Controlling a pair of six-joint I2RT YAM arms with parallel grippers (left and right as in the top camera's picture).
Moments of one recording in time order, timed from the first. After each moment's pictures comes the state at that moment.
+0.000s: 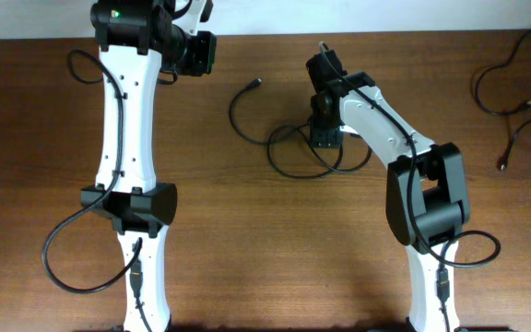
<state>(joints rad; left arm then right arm) -0.14 2.38 2.92 -1.65 0.25 0.00 0.34 2.27 1.83 -0.87 0.00 1.96</state>
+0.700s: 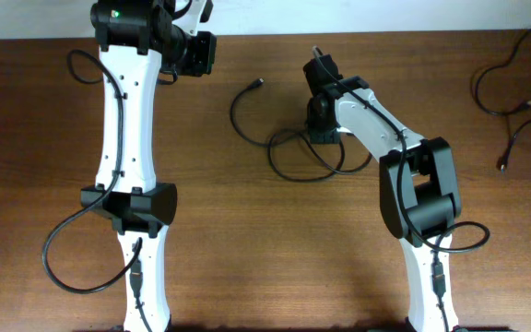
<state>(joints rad) -0.14 2.38 2.92 -1.65 0.25 0.00 0.34 2.34 1.84 -0.79 0.00 1.87</state>
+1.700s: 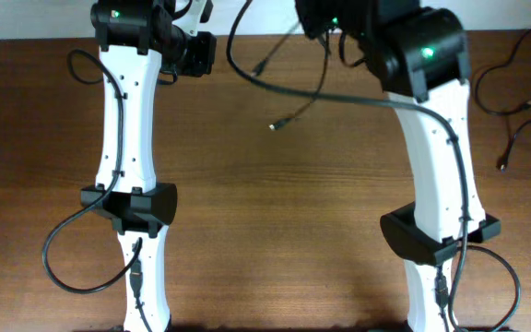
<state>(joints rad) -0.14 2.38 2.92 -1.66 0.25 0.00 0.43 2.22 3.03 -1.17 -0.04 -0.19</state>
